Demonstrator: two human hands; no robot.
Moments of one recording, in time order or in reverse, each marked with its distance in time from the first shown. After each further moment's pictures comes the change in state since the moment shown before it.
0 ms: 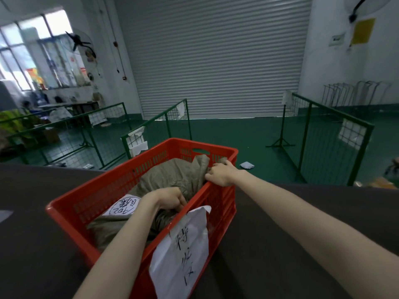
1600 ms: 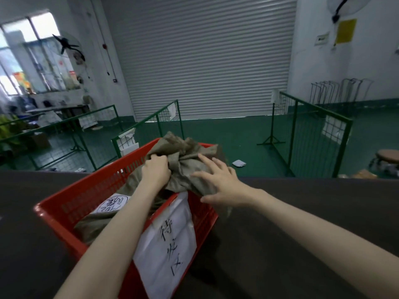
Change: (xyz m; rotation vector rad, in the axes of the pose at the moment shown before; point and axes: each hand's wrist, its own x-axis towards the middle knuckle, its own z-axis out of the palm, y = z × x) left_hand -0.009 0.053 -0.013 0.295 0.785 -0.189; right_hand -0.111 0.003 0.028 0.433 0.428 -0.179
